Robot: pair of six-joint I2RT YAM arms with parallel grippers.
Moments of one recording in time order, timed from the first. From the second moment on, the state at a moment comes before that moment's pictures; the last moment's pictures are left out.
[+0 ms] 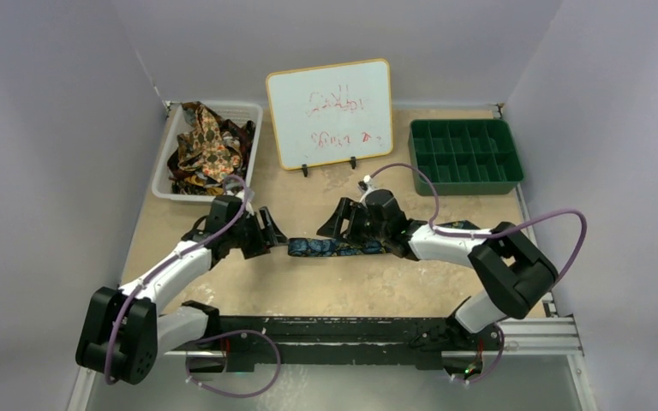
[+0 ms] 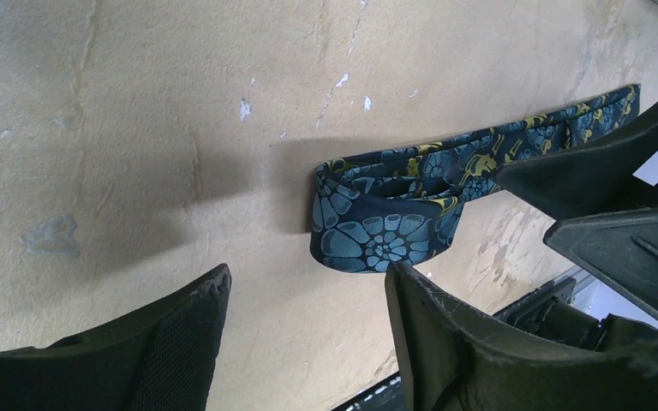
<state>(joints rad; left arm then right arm) -0.29 1.12 0.49 -0.24 0.35 -0.69 0.71 1.53 0.66 0.27 -0.27 0.97</state>
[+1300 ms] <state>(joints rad) -0.28 1.22 0.44 -0.03 0.51 -0.64 0.75 1.72 0.74 0.23 -0.33 0.97</state>
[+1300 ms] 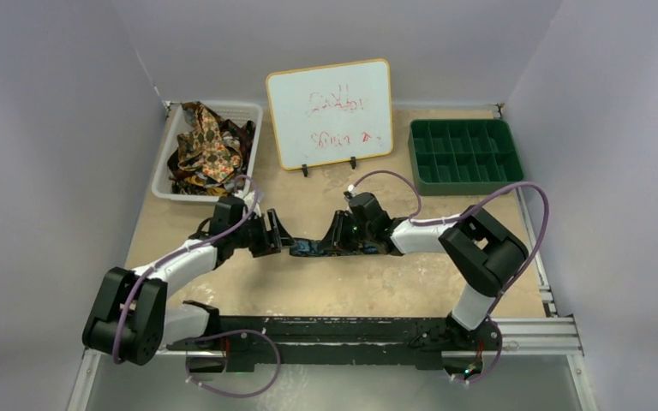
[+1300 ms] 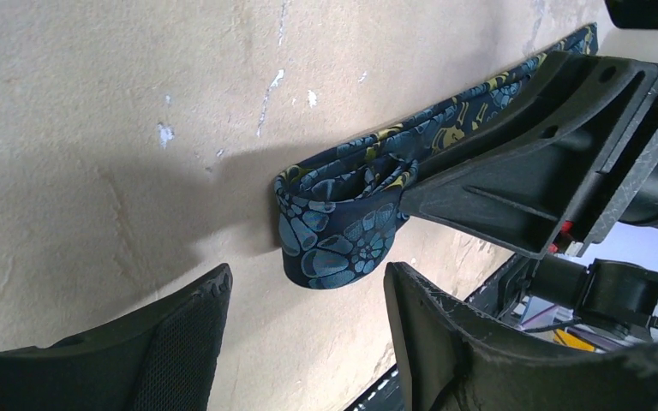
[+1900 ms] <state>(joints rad) -0.28 1.36 0.39 0.18 0.65 -0.64 0.75 1.76 0.75 0.22 -0.34 0.97</state>
